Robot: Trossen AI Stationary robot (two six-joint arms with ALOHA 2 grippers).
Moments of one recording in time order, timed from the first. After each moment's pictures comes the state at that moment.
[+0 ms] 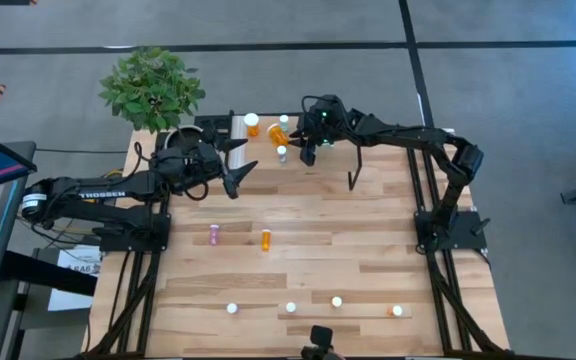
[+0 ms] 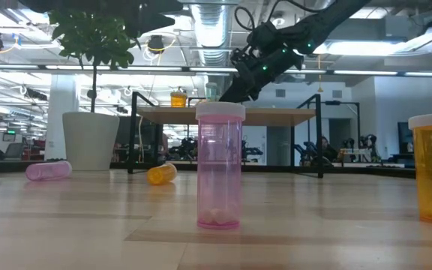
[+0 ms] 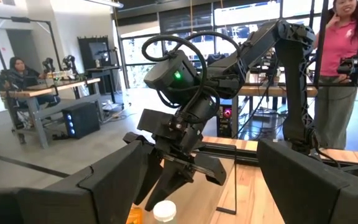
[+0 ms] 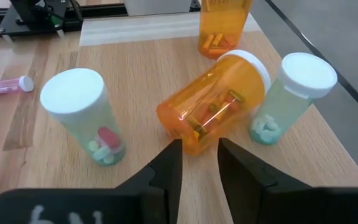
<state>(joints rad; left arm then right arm) 0.23 0.97 0.65 0.41 -0.19 0.09 -0.57 1.79 1.32 -0.08 -0.29 -0.24</state>
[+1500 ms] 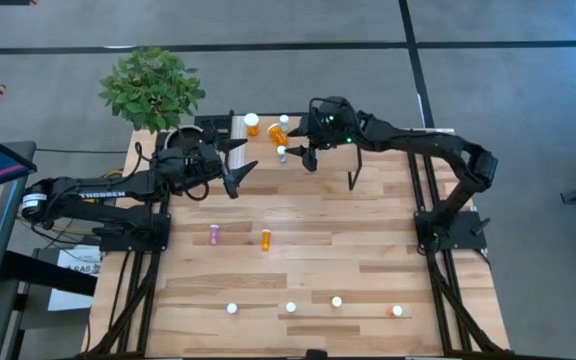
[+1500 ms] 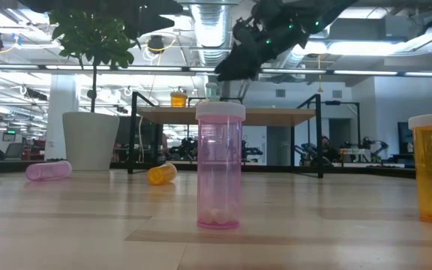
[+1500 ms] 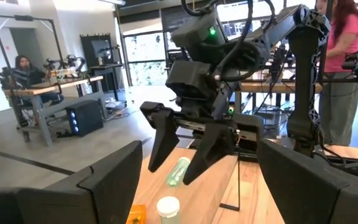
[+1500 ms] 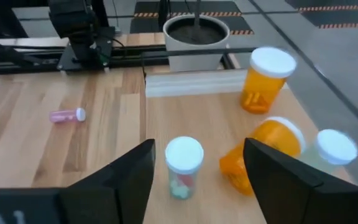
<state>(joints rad) 0.23 0.97 0.65 0.39 -0.21 0.09 -0.48 1.67 1.32 -0.10 -0.30 -0.19</state>
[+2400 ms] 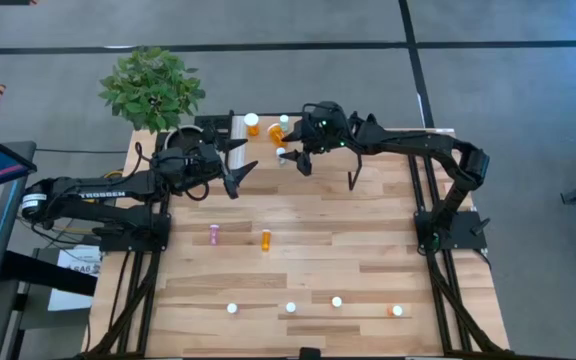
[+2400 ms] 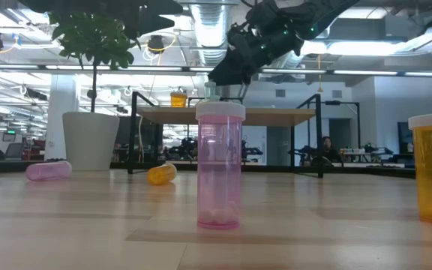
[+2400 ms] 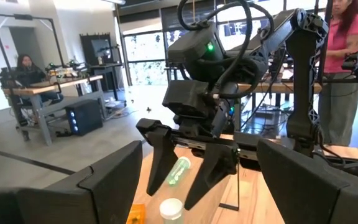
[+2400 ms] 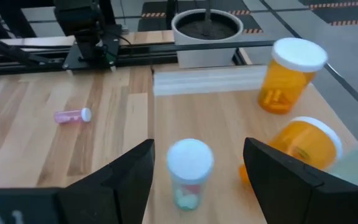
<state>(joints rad) 0.23 0.97 0.65 0.39 -0.21 0.09 -0.47 1.72 1.32 -0.04 -0.31 -0.17</state>
